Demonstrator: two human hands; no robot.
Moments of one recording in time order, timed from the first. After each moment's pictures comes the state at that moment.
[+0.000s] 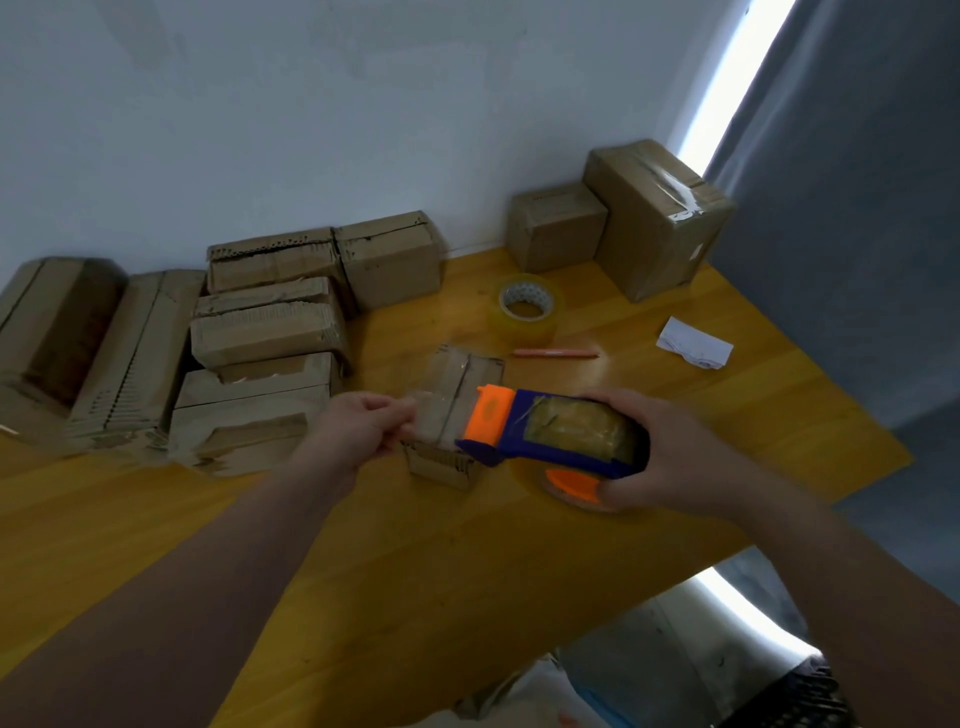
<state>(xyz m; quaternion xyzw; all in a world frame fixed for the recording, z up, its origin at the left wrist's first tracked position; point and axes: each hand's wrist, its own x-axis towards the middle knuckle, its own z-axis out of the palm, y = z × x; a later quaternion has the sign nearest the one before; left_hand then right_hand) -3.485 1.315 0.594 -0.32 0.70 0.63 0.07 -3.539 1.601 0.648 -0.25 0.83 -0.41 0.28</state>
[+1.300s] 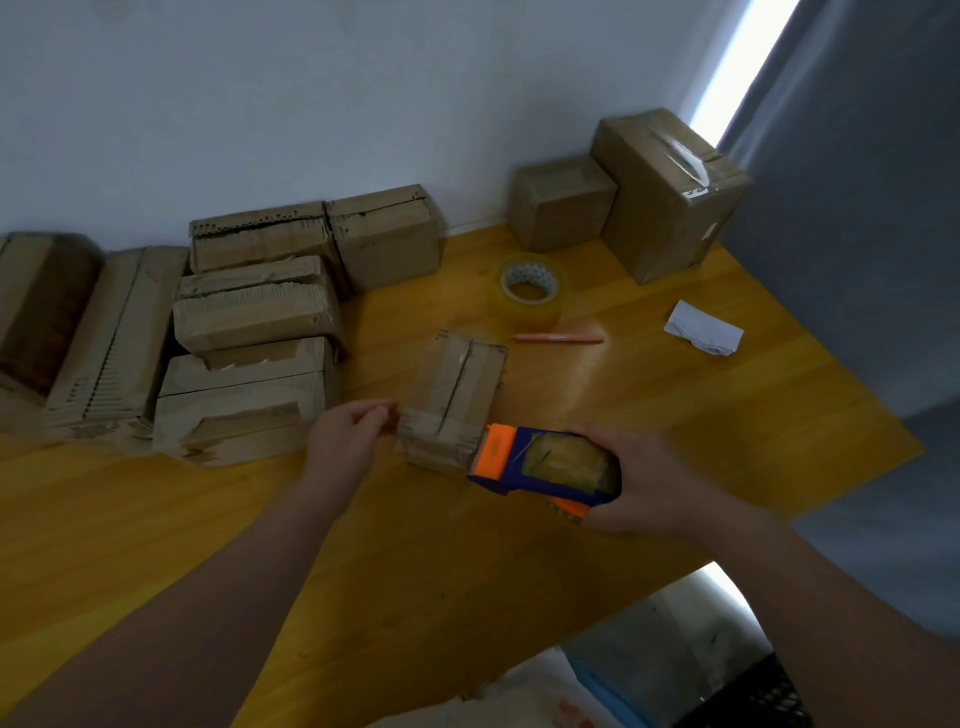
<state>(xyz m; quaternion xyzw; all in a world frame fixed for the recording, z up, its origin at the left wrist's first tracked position) -3.483 1.303 0.530 -0.33 0.75 0.57 -0.02 -3.548 1.600 0.564 -0.25 0.88 -0.31 0.28</state>
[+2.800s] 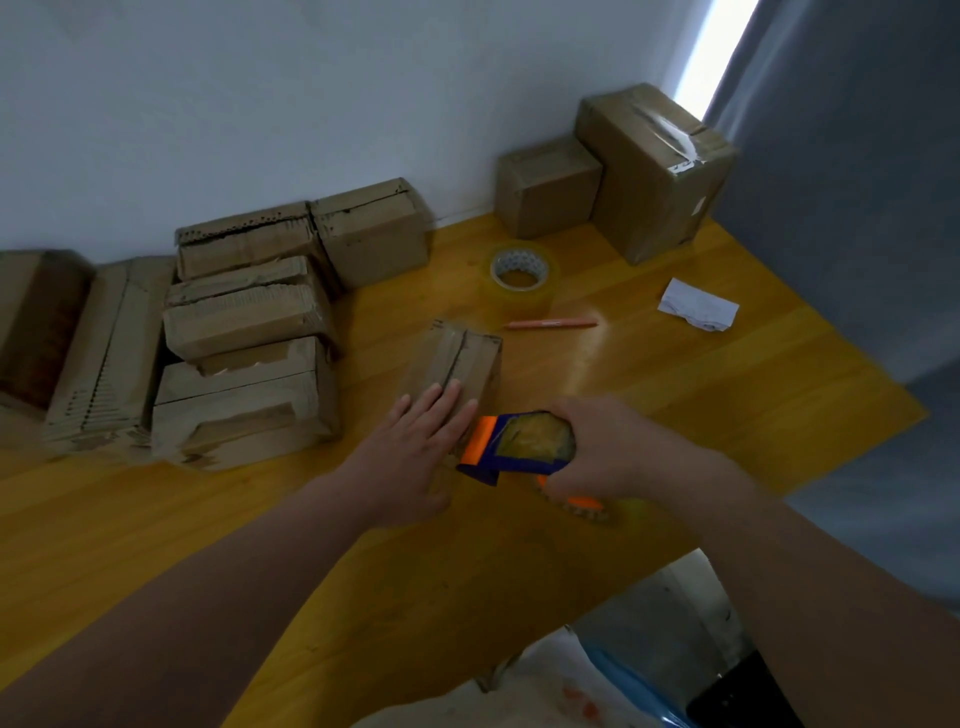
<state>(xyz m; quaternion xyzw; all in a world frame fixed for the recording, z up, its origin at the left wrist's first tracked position) -3.482 1.330 0.543 0.15 0.97 0.01 0.20 -3.547 1.562 0.604 -0.21 0.88 -0.25 0.35</state>
